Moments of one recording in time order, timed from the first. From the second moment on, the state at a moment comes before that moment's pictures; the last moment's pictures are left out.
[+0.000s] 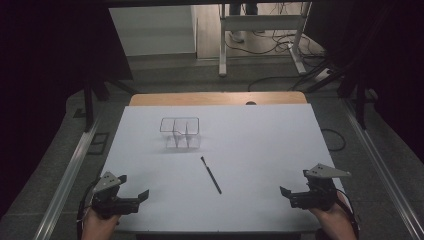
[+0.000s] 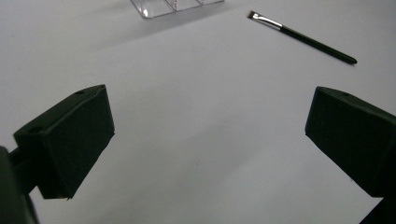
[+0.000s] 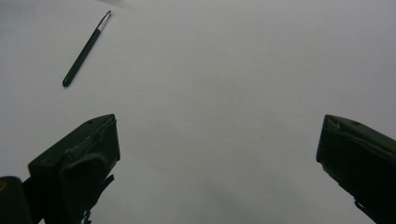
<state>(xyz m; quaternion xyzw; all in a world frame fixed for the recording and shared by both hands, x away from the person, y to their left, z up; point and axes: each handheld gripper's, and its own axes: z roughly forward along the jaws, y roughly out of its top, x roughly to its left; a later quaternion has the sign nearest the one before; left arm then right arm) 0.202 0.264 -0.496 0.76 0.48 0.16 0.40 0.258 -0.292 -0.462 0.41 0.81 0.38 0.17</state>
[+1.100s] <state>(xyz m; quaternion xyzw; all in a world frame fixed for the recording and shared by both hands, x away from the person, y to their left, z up) 0.202 0.258 -0.499 0.78 0.47 0.16 0.37 0.261 -0.288 -0.465 0.41 0.82 0.36 0.17</state>
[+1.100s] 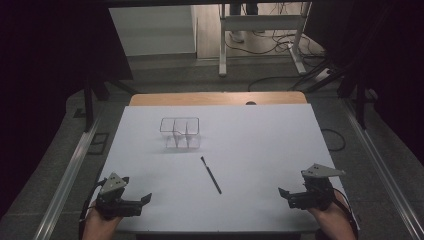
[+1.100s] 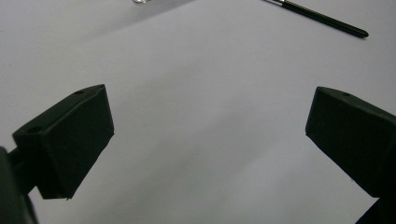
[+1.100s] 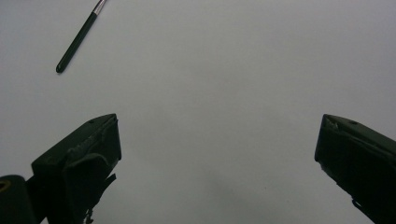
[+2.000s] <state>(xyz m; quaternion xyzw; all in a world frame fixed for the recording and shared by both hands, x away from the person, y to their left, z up) 0.209 0.243 -0.491 0.80 0.46 0.17 0.36 0.263 -0.284 -0.467 0.40 0.83 0.34 0.17</state>
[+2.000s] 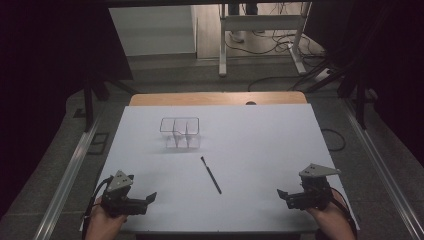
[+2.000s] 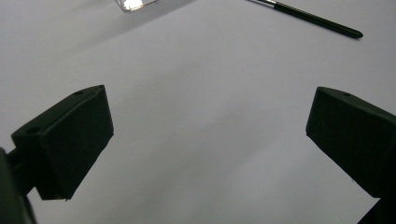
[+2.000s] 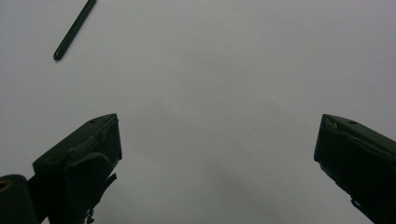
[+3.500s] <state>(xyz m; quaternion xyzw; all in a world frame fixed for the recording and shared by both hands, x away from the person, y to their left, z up) 0.247 0.207 -0.473 0.81 0.45 0.15 0.33 0.263 -0.282 -0.467 0.40 0.84 0.34 0.17</state>
